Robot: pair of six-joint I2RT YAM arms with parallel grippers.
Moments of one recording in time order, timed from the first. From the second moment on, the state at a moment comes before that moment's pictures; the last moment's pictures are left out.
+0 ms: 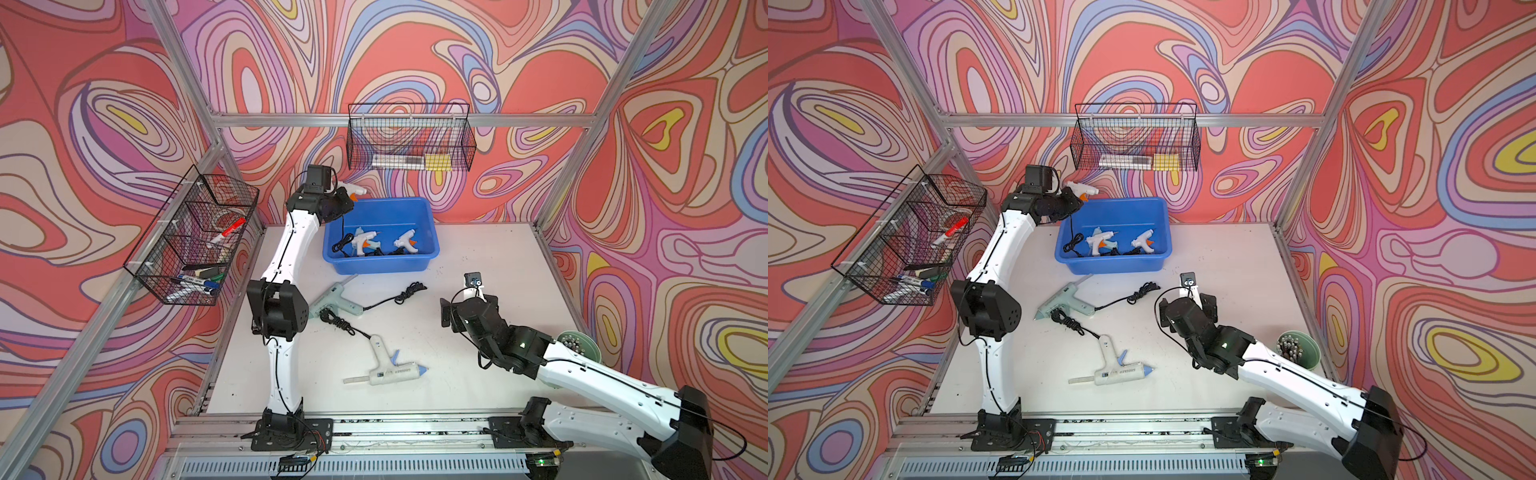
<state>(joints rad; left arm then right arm) -0.15 2.17 2.30 -0.79 0.22 -0.63 0.88 1.04 0.80 -0.40 0.67 0.40</state>
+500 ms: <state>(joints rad) -0.16 2.31 2.13 -0.57 0.36 -0.69 0.88 1.05 0.80 -0.40 0.66 0.41</state>
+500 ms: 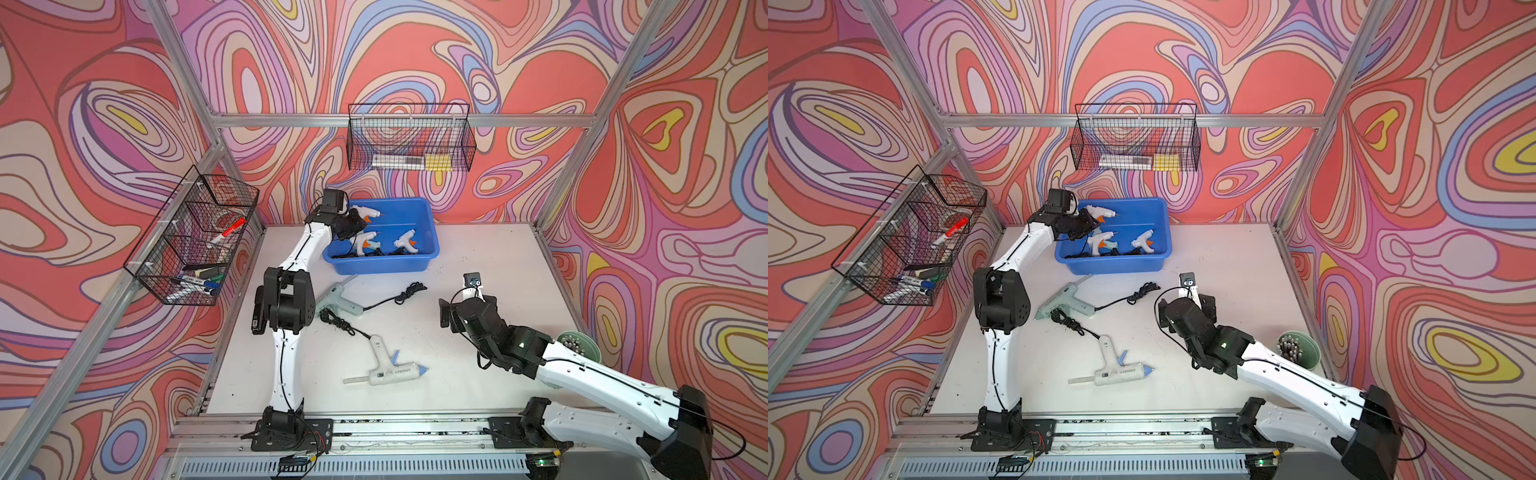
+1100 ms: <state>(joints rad) -0.16 2.45 2.16 -0.55 0.40 -0.66 0.88 1.11 0.80 -0.40 0.61 0.43</state>
